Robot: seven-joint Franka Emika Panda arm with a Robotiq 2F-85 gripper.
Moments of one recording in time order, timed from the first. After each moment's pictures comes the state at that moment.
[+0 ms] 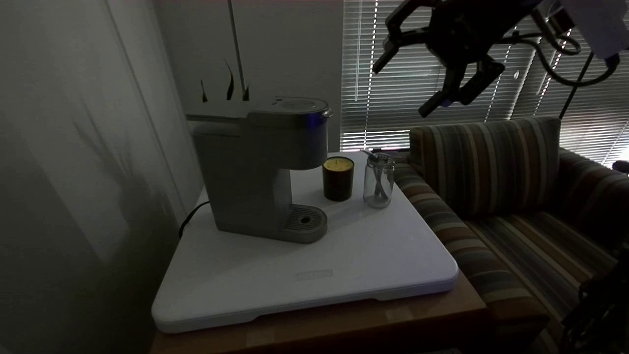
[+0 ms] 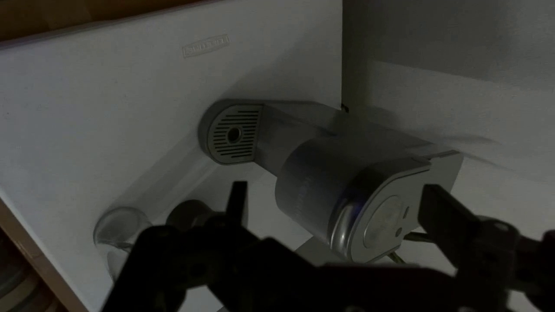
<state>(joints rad) 0.78 -0.26 -0.44 -2.64 0.97 3.06 0.15</state>
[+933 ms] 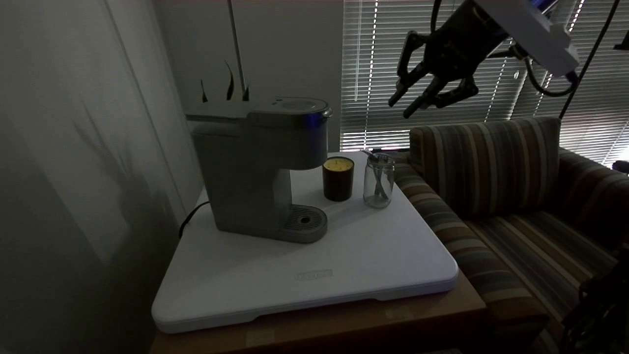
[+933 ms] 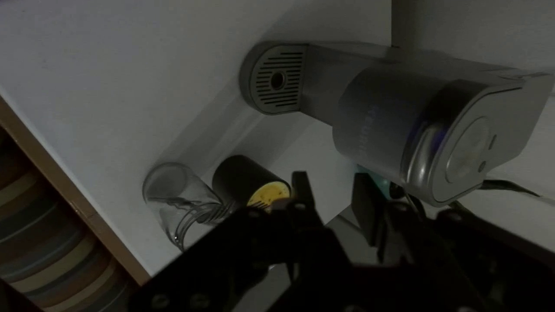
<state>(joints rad) 0.80 -0.13 -0.57 -2.58 0.99 3.07 0.14</state>
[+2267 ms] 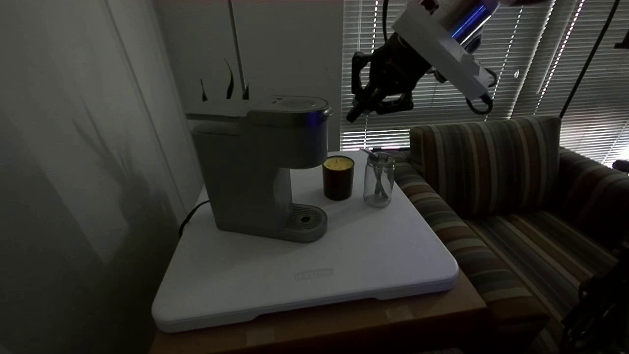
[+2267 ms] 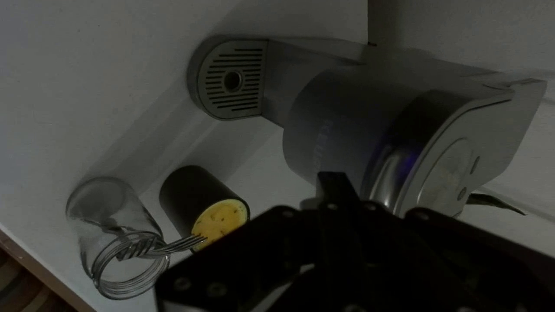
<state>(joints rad) 0.85 0.17 -0.57 -2.30 1.44 2.99 -0.18</state>
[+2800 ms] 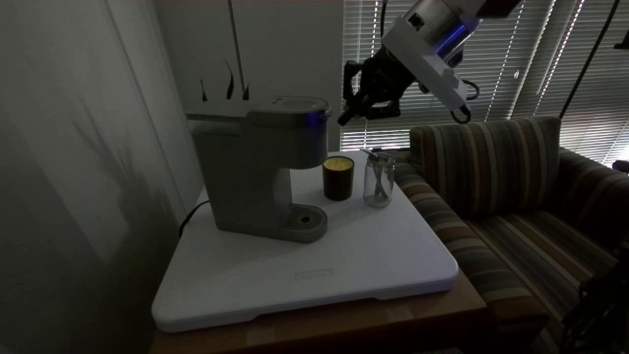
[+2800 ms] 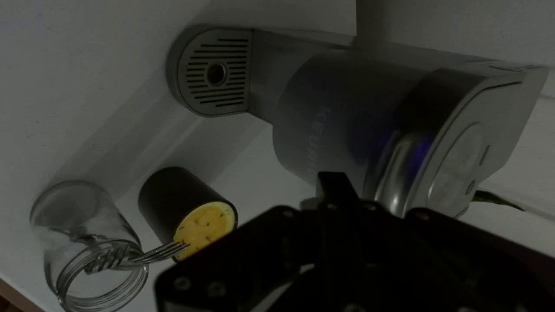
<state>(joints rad) 0.80 0.27 -0.57 -2.21 1.63 2.90 -0.35</state>
